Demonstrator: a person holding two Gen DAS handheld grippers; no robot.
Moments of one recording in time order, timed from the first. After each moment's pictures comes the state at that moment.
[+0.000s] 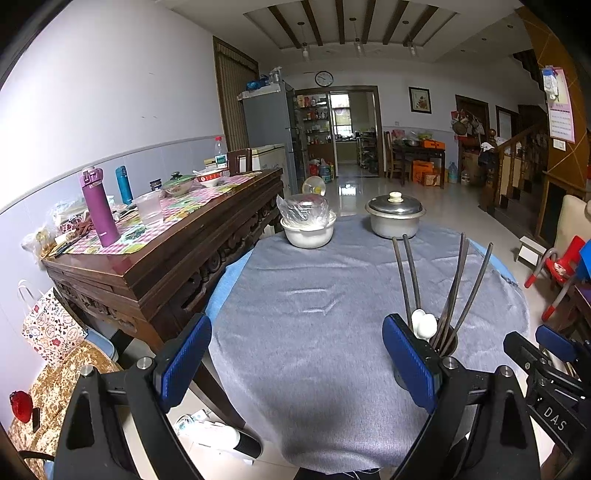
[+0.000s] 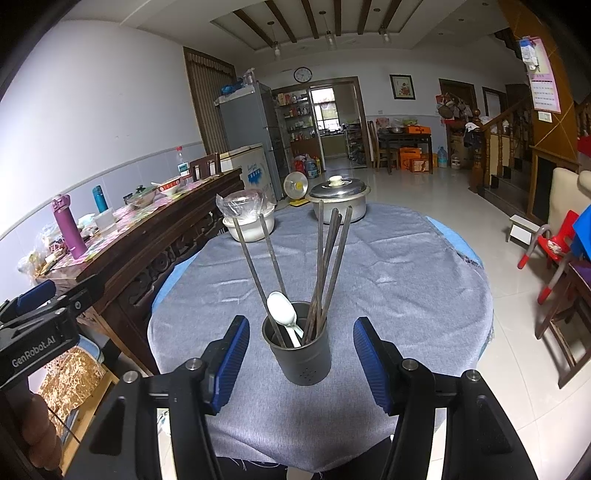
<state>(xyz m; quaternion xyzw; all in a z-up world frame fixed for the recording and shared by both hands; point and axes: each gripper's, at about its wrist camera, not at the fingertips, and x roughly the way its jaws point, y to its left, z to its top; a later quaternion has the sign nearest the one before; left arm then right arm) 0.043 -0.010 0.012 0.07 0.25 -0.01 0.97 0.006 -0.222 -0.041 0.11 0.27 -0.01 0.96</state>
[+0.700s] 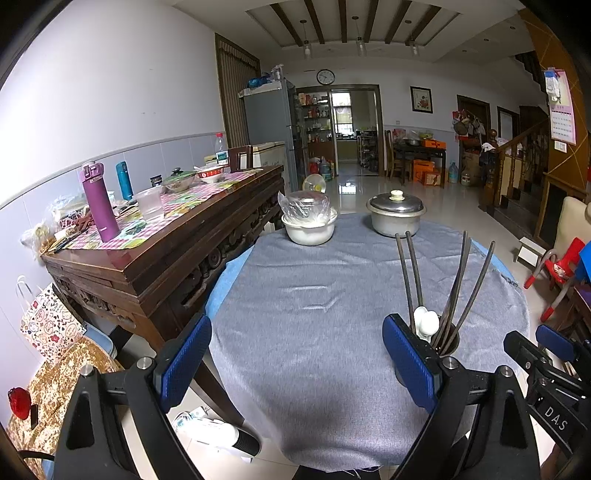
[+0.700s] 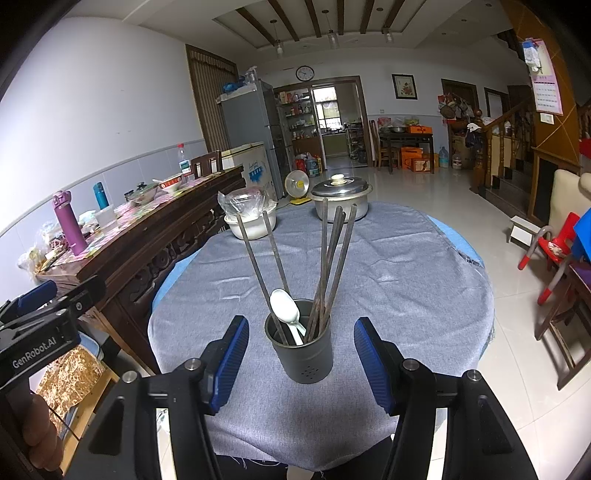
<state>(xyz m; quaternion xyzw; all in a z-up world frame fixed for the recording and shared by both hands) 0.044 -0.008 0.010 0.06 0.25 -0.01 0.97 0.006 -0.220 -0.042 0.11 0.27 -0.01 0.96</state>
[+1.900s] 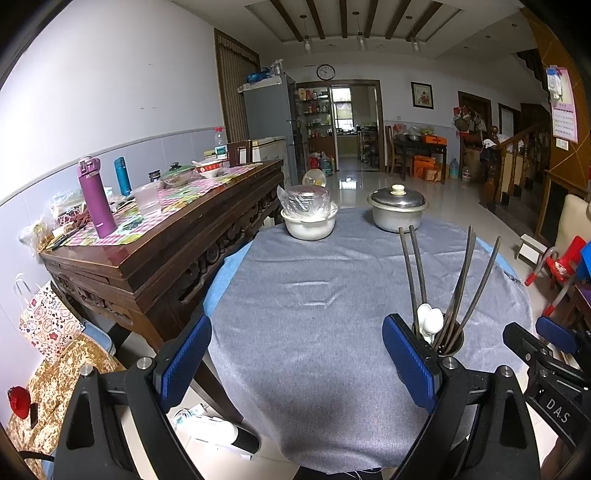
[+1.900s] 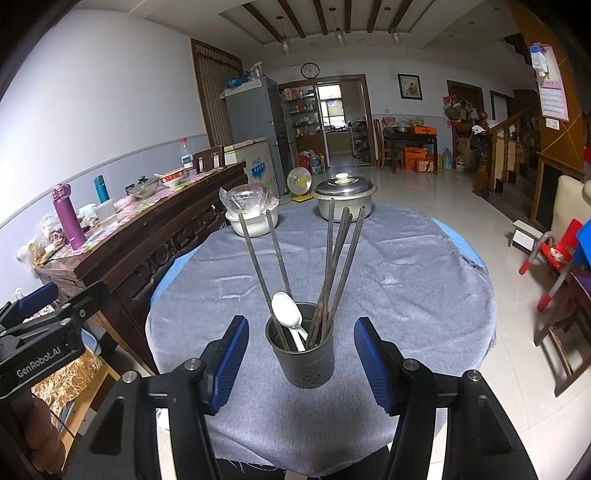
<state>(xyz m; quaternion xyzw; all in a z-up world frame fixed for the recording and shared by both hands) 0.050 -0.012 0.002 0.06 0.26 0.00 0.96 0.023 -0.223 -0.046 0.10 0.28 -0.01 0.96</state>
